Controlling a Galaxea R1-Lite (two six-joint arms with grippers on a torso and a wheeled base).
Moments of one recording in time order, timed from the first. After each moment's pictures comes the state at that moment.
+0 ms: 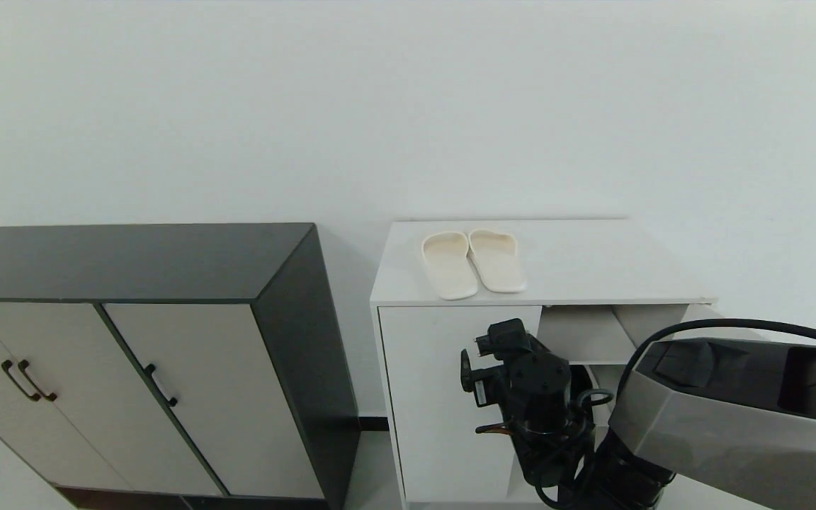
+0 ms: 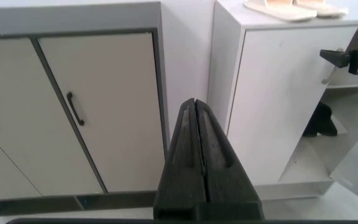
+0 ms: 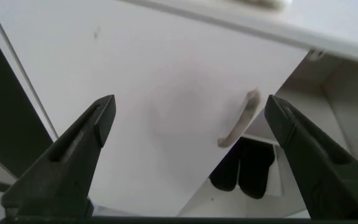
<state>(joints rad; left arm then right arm) 0.00 0.00 0.00 0.00 -0.02 0.02 0.80 2.33 -0.85 -1.39 -0.67 -0.08</state>
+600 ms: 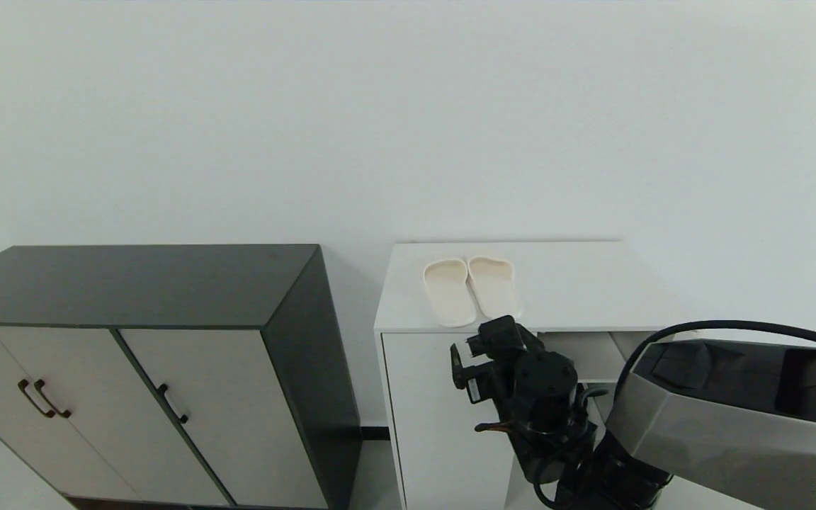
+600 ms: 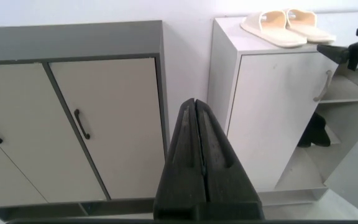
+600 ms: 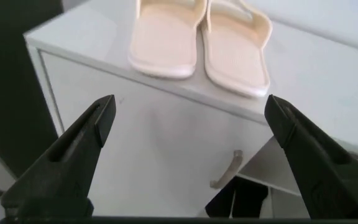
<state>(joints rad) 0.00 0.00 0.00 0.00 -0.02 0.02 0.80 2.33 -0.86 -1.46 -0.60 -0.18</state>
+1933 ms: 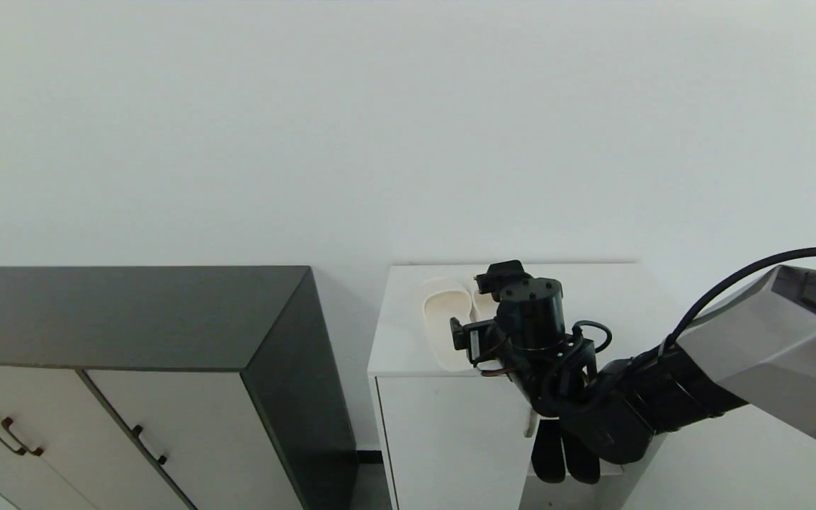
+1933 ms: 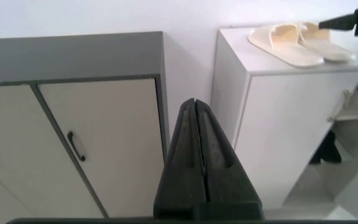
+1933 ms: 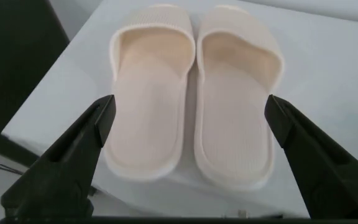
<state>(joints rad) 0.00 0.00 0.00 0.00 -0.02 0.02 0.75 2.15 -1.10 -0.80 -0.50 0.11</state>
